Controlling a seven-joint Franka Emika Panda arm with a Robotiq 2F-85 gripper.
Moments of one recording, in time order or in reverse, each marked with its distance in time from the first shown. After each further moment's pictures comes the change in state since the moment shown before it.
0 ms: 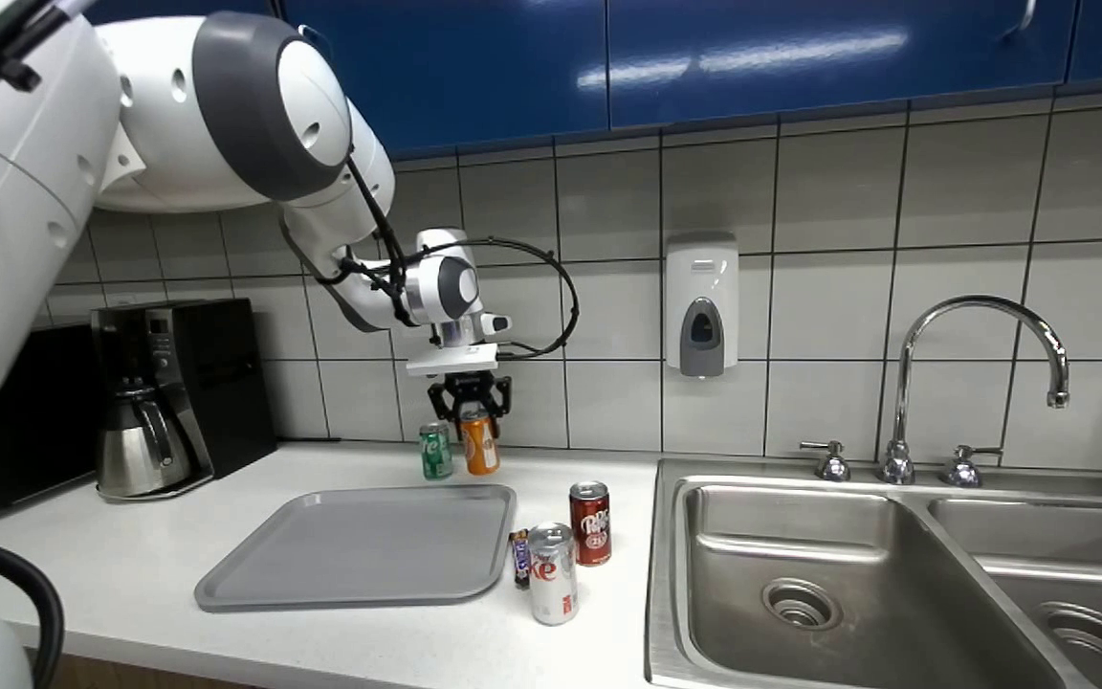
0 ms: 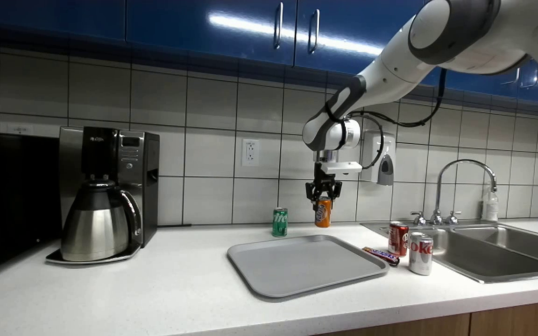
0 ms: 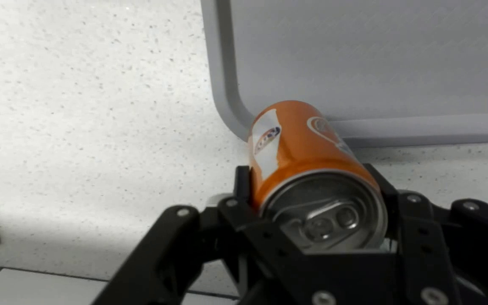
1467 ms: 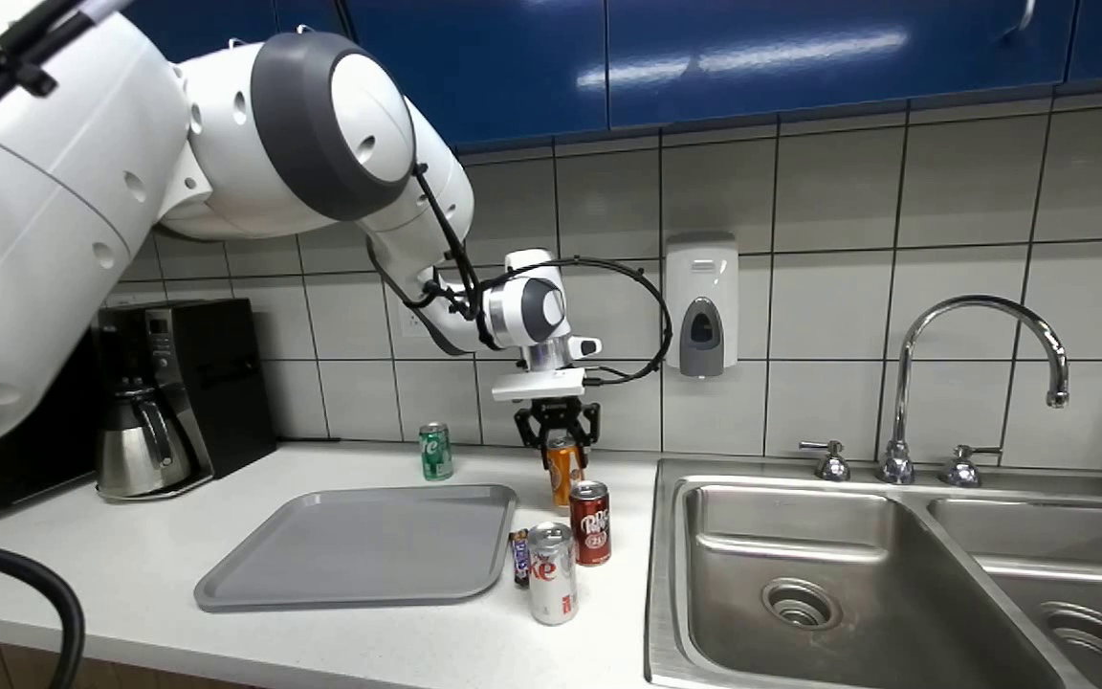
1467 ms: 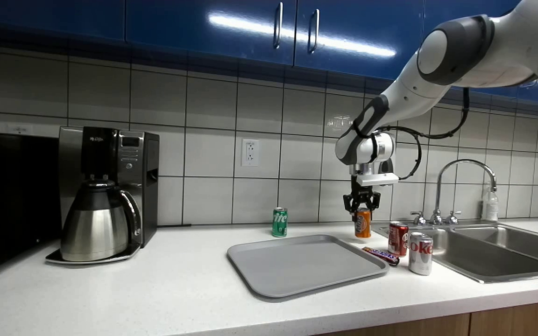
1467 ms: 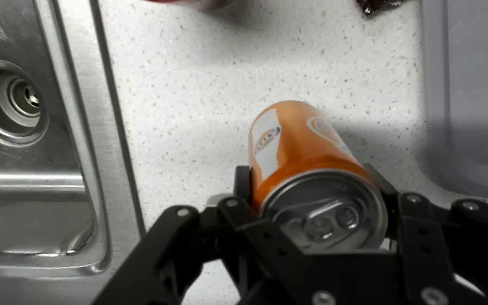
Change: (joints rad) arm -0.142 0.073 -0.073 0.024 0.003 -0.005 -0.019
